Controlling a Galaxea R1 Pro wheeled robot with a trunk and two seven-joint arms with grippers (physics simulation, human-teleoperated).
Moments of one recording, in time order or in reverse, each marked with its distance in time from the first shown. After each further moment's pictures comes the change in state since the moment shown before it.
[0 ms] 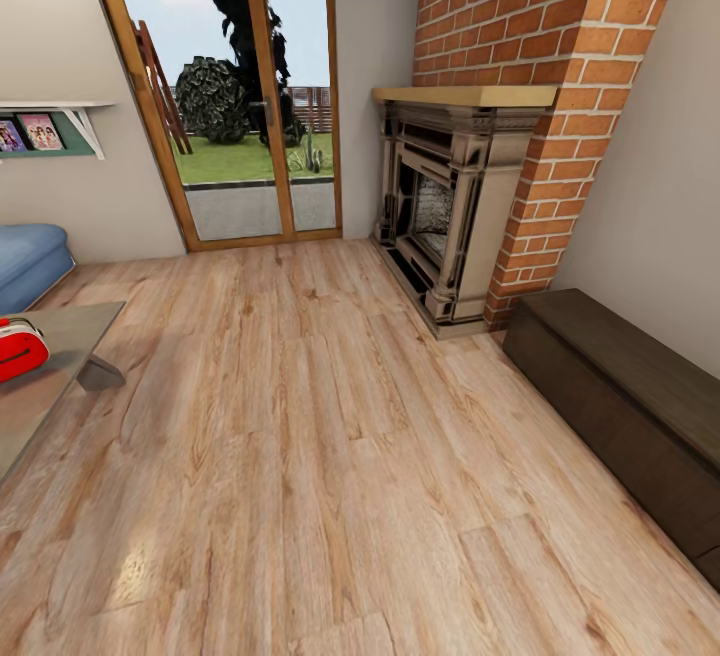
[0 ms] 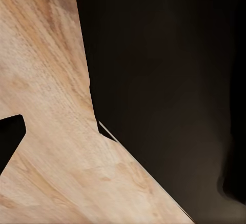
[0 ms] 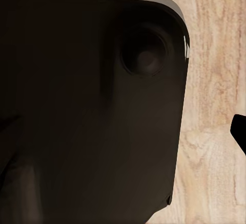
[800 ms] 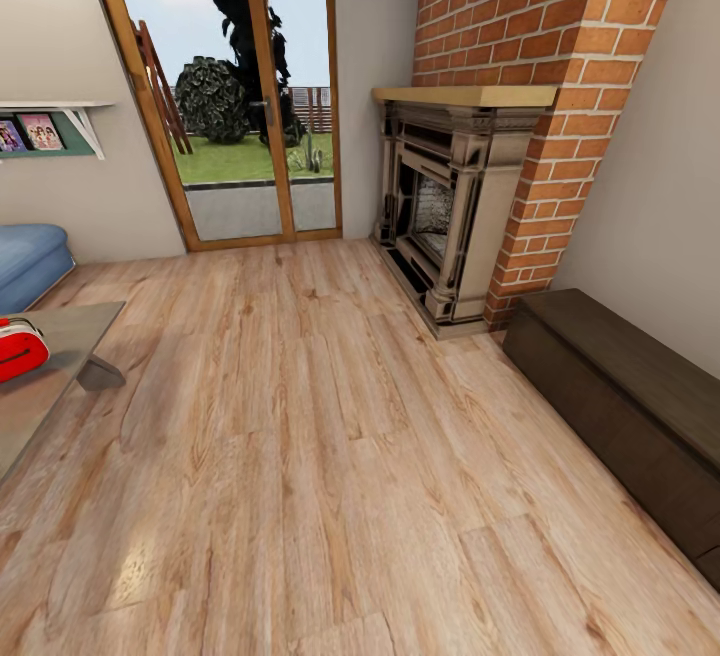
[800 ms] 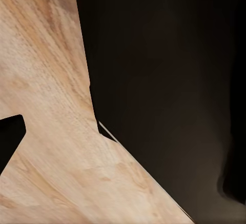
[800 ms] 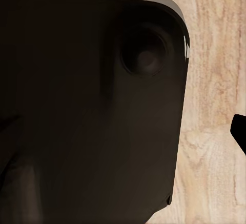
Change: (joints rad) left arm 0.000 0.000 0.000 0.000 0.000 0.000 0.000; right arm 0.000 0.000 0.000 0.000 0.000 0.000 0.000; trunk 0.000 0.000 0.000
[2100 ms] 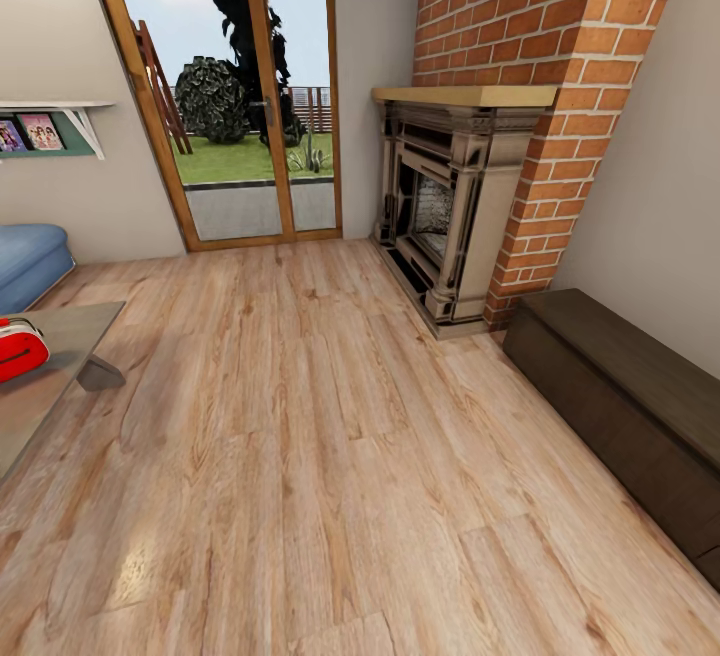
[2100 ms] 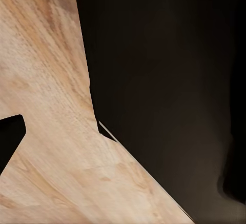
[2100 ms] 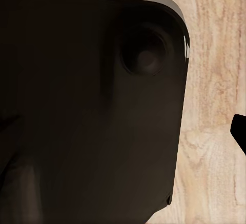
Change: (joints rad) left arm 0.000 0.000 0.000 0.000 0.000 0.000 0.000; right arm 0.000 0.000 0.000 0.000 0.000 0.000 0.000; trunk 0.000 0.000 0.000
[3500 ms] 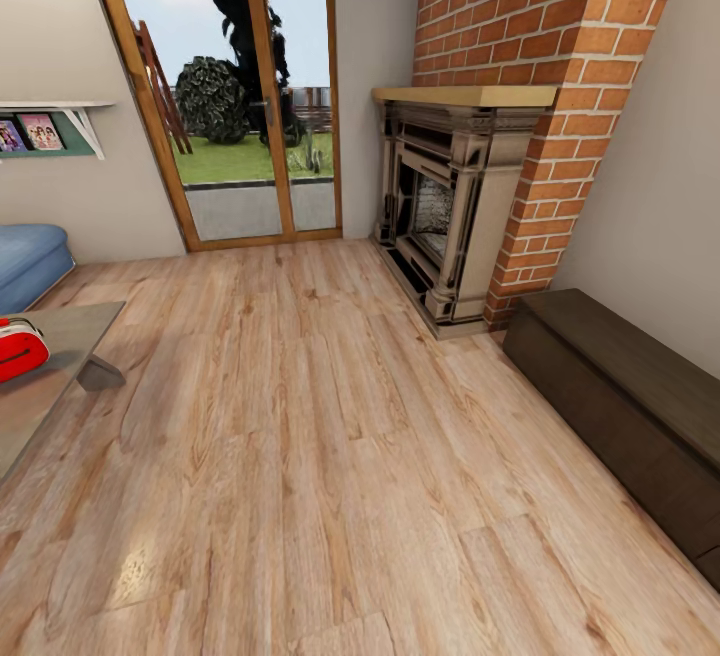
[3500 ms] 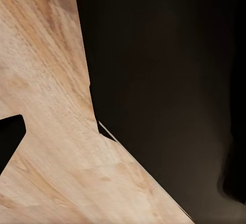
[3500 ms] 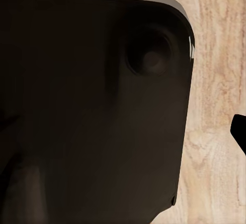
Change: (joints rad) left arm 0.000 0.000 0.001 0.000 0.000 0.000 0.000; right arm 0.000 0.006 0.001 0.000 -0.003 0.000 0.000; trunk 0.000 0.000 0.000
